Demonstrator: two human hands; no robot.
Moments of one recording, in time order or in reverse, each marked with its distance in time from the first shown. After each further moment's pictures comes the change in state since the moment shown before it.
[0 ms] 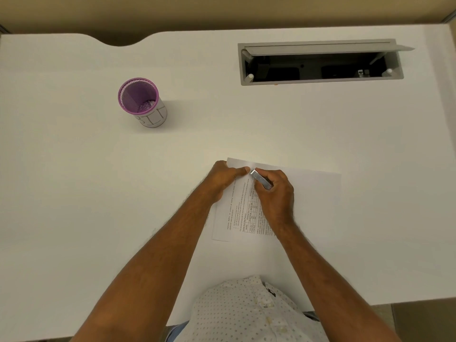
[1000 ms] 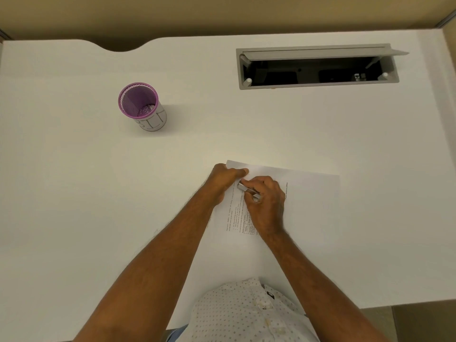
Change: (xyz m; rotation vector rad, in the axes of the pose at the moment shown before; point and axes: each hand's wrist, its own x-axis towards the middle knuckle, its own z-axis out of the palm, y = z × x) left_hand 0.001 0.003 0.003 -0.070 0.047 -0.054; right_hand -0.017 -0.002 0.014 -0.165 -0.007 -0.207
